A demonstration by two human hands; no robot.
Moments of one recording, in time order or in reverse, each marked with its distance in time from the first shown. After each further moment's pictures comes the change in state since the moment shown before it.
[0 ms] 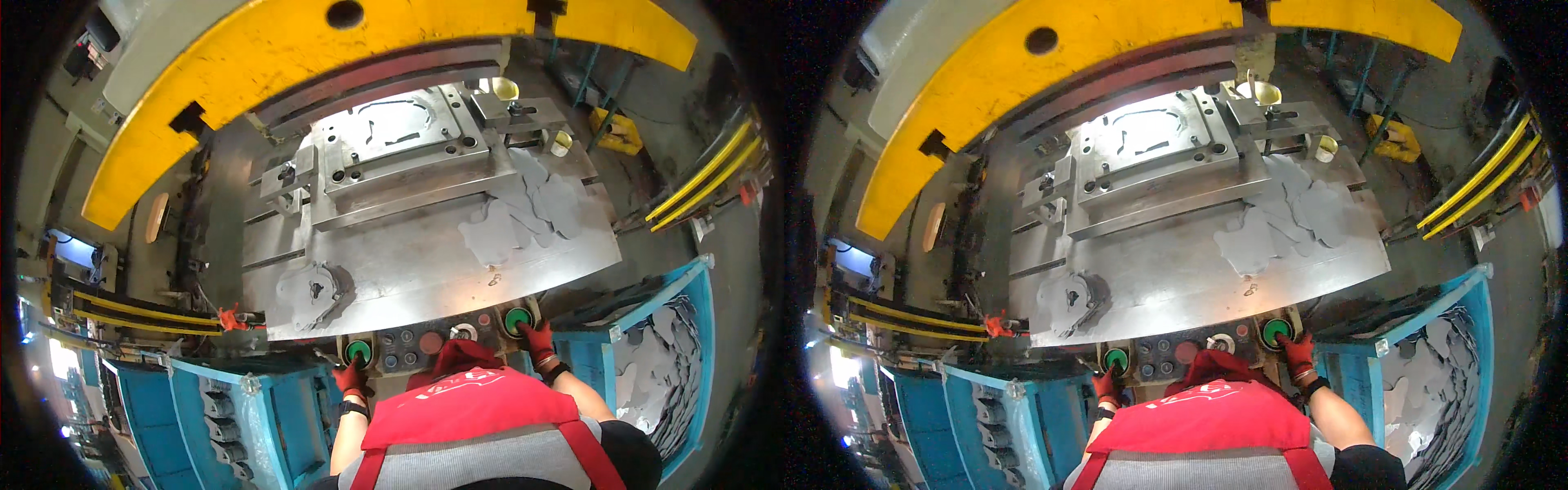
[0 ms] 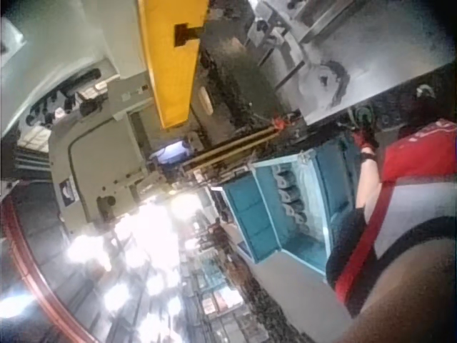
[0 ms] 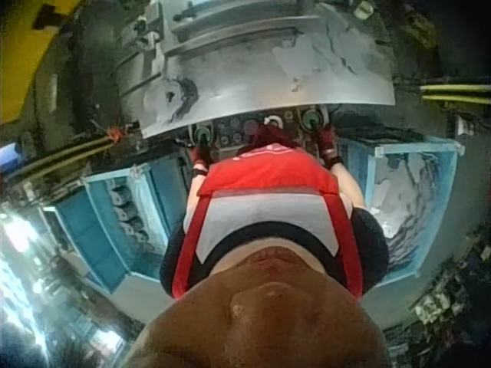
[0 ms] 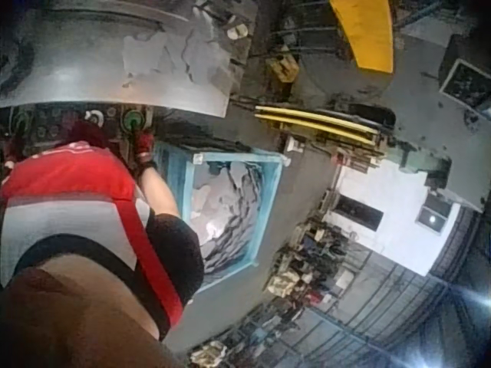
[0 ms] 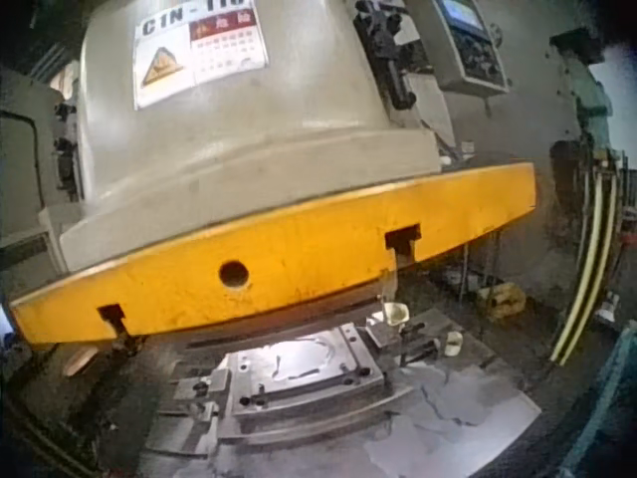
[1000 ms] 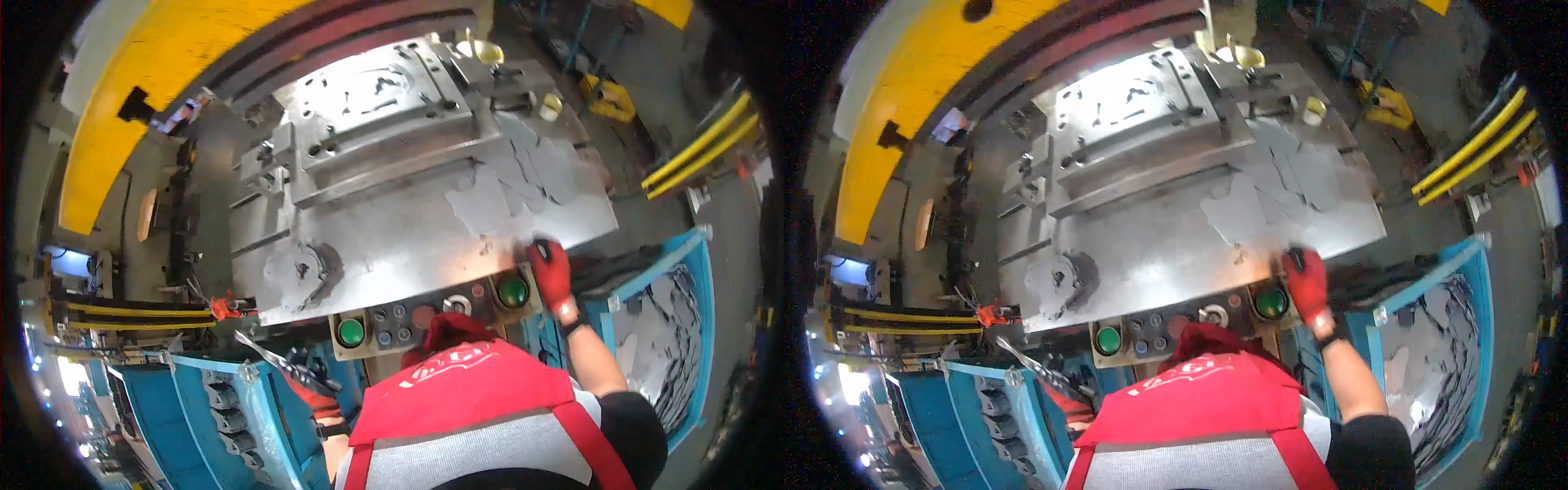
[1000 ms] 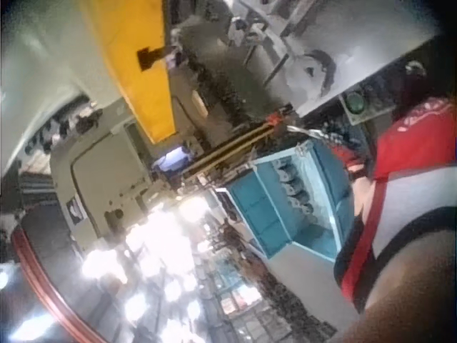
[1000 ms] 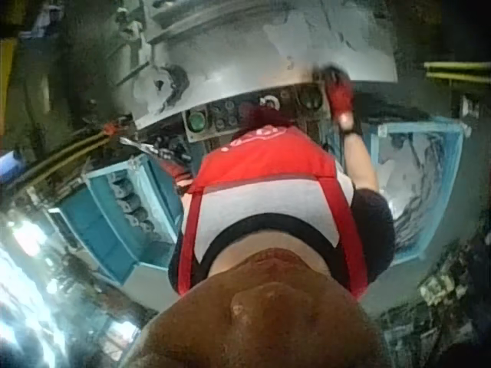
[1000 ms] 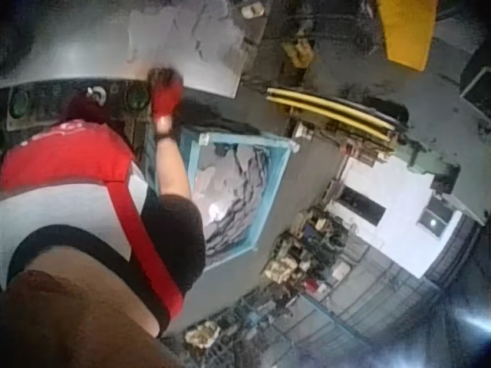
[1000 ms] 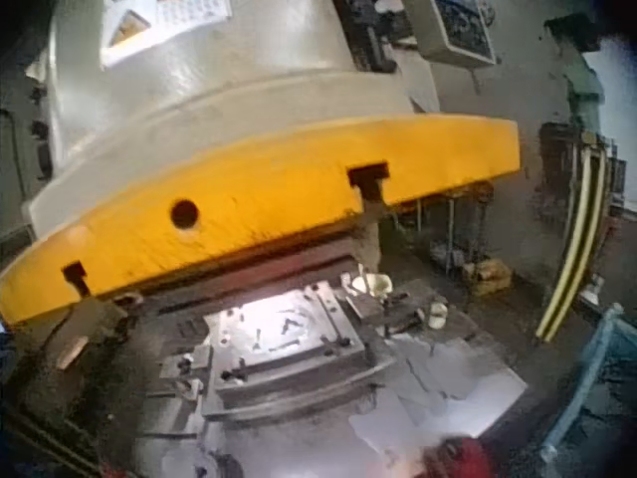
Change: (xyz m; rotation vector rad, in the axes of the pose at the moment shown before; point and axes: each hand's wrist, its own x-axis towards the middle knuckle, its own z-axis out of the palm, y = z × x) left_hand -0.118 0.126 -0.072 -0.579 -0.283 0.133; right_hand -0.011 -0.178 -0.030 -0.240 -0.078 -0.656
